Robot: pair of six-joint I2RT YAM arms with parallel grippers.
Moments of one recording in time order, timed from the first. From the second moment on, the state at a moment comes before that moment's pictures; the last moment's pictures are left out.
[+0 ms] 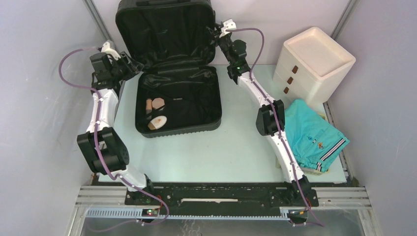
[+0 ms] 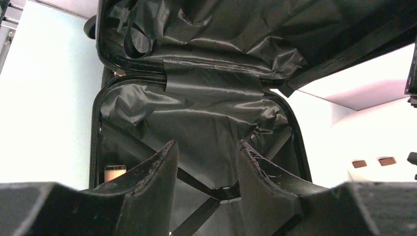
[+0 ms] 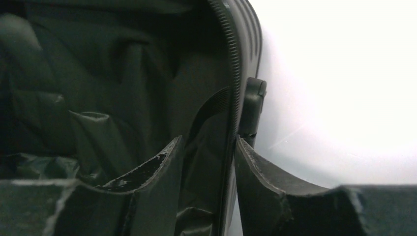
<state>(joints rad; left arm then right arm) 0.27 1.62 1.46 -0.18 0.45 -0.40 0.45 2.68 2.66 0.52 -0.12 -0.06</state>
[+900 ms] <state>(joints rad) 0.27 1.27 1.20 -0.10 0.56 -0.38 0.38 2.32 2.56 -0.13 -0.61 -0.24</state>
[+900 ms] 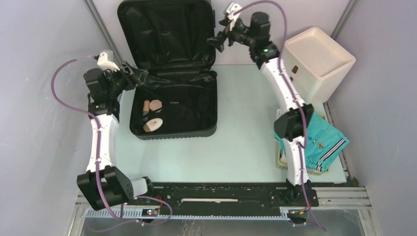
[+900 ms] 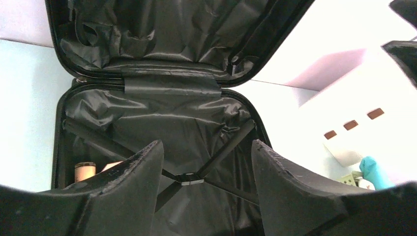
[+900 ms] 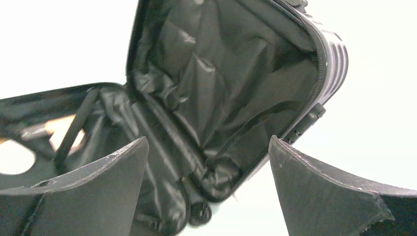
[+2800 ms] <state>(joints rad) -0.09 0.70 0.68 -0.27 0.22 -0.03 -0.28 2.03 2.28 -1.09 -0.42 -0.54</state>
